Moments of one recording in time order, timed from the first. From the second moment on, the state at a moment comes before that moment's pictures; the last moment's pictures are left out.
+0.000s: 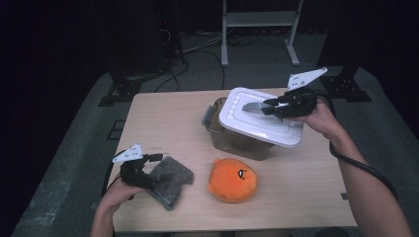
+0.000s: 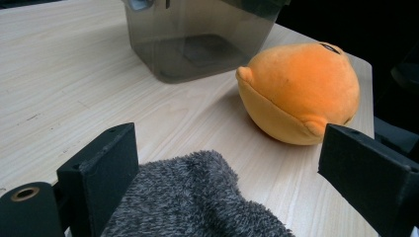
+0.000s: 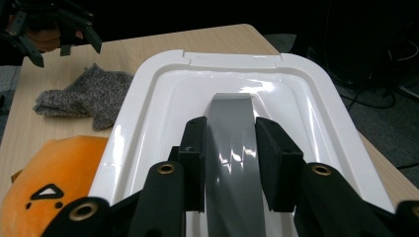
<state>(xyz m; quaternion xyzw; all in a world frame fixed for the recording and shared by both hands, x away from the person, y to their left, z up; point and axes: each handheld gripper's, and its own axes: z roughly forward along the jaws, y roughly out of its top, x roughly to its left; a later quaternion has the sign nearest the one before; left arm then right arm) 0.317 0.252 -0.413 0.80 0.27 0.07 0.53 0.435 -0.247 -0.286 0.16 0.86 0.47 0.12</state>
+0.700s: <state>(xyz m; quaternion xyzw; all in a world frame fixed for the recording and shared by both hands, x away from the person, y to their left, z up) 0.316 0.250 -0.414 0.80 0.28 0.07 0.52 0.392 -0.301 -0.274 0.18 0.85 0.48 0.13</state>
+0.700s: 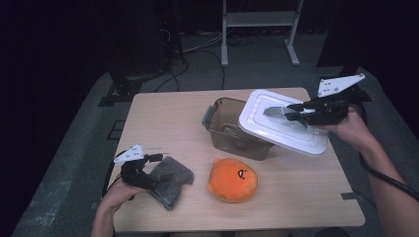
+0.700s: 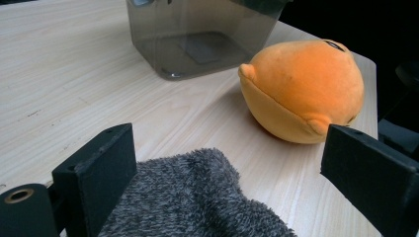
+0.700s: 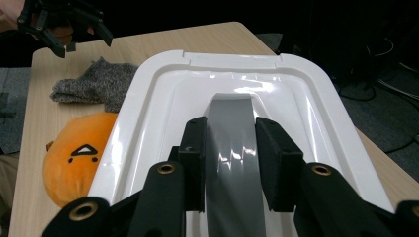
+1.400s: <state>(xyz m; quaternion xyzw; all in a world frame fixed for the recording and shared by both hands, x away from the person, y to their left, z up) 0.315 0.249 -0.414 0.80 0.28 0.07 0.52 0.353 -0.354 -0.280 0.21 0.84 0.48 0.15</state>
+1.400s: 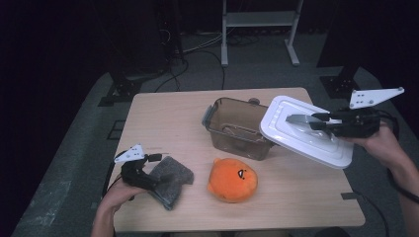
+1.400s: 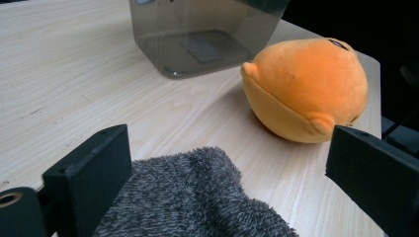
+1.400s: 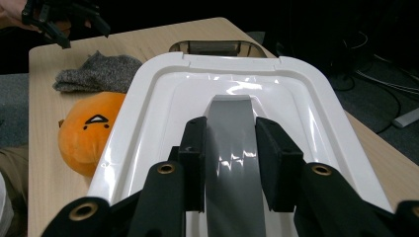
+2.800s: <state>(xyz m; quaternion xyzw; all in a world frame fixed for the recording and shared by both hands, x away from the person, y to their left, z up) 0.315 0.246 -0.415 0.81 0.28 0.07 0.51 0.295 -0.421 -0.341 0.26 0.82 0.49 0.15</state>
